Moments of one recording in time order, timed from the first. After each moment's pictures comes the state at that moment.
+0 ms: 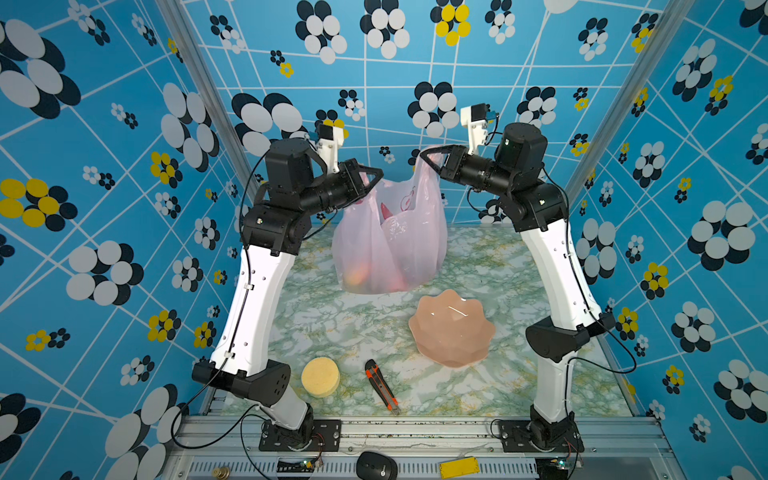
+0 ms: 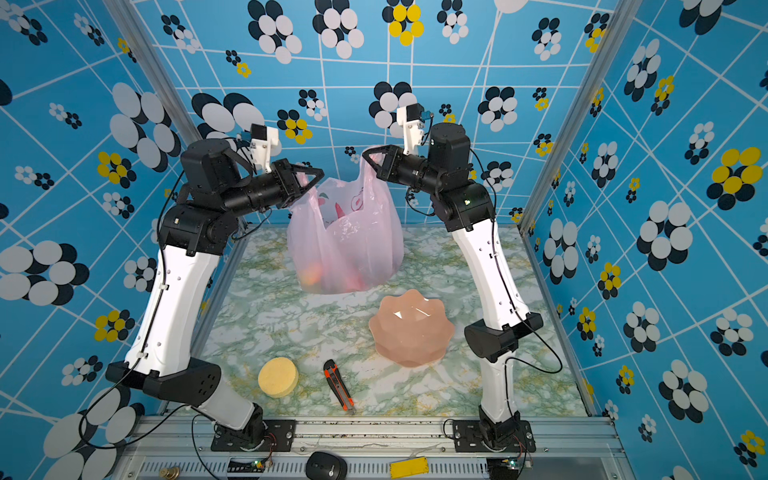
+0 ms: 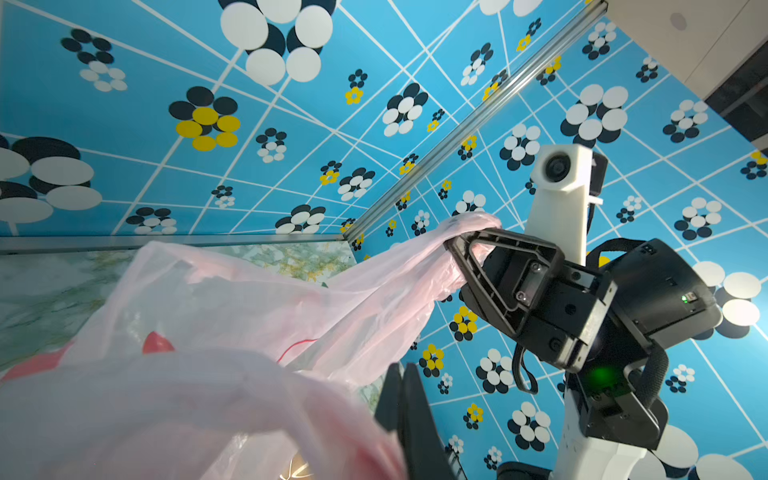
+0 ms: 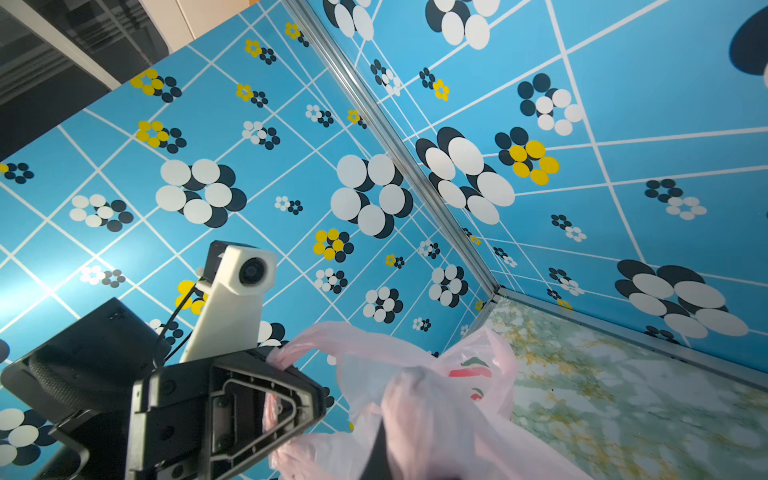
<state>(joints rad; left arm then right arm) -0.29 1.64 2.23 -0.71 0.60 -0.73 0.48 2.05 2.77 -0.70 -0.48 0.60</state>
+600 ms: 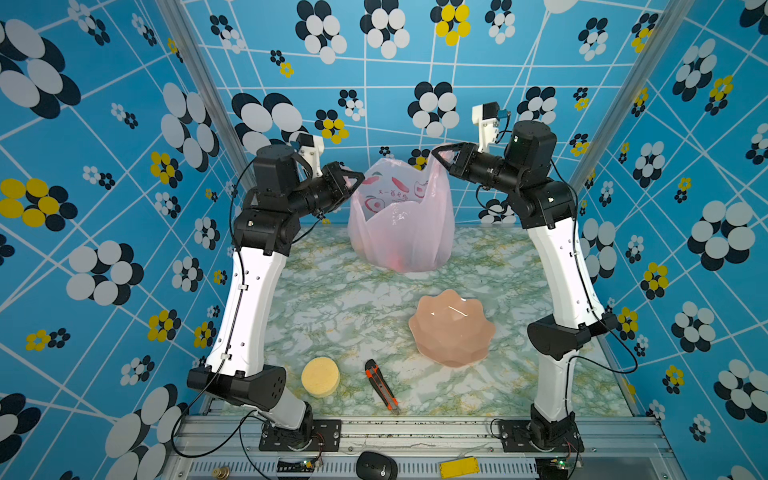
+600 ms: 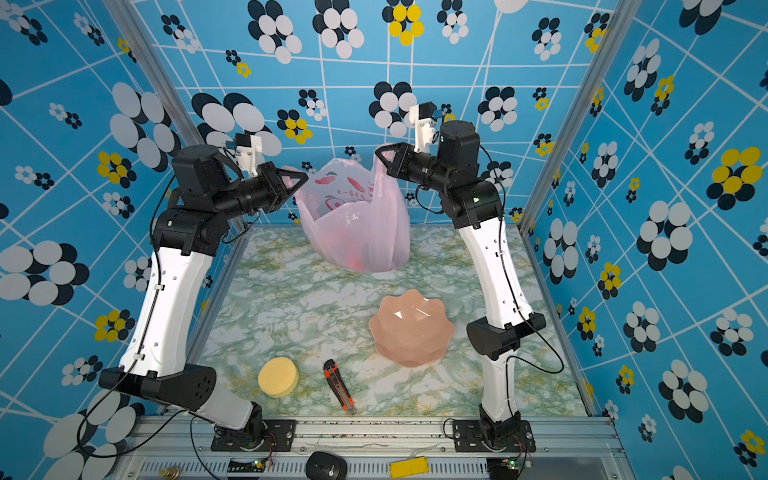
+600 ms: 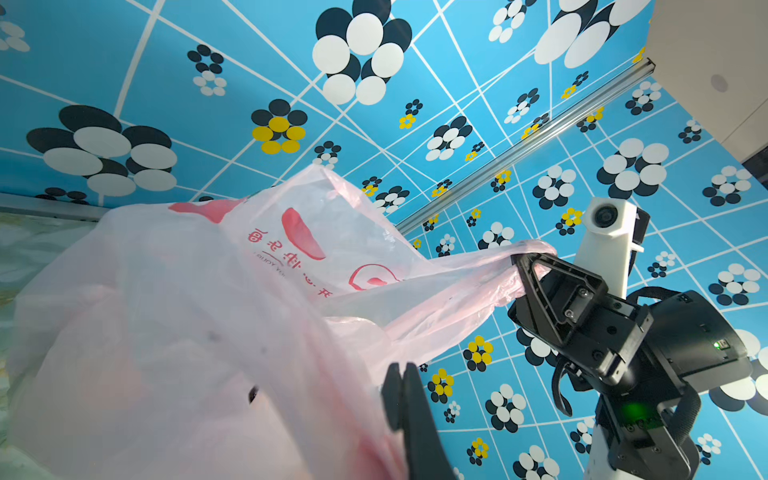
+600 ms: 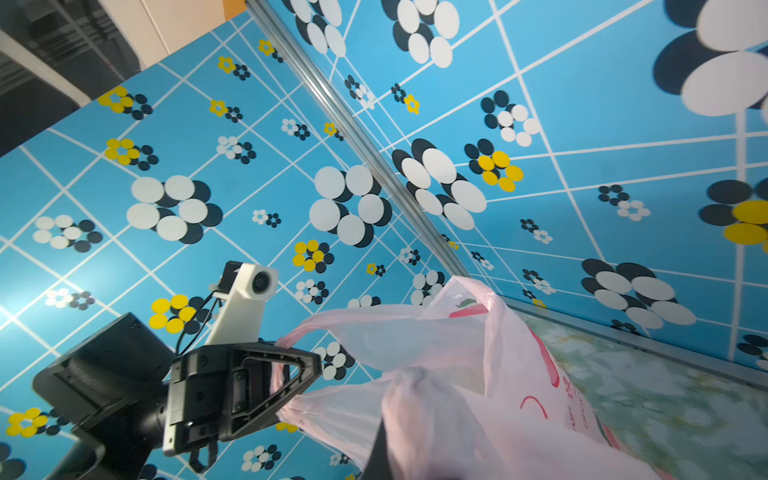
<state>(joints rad) -0.17 1.57 2.10 -0.66 0.60 -0.81 0.45 2.05 2.77 -0.70 -0.49 0.62</state>
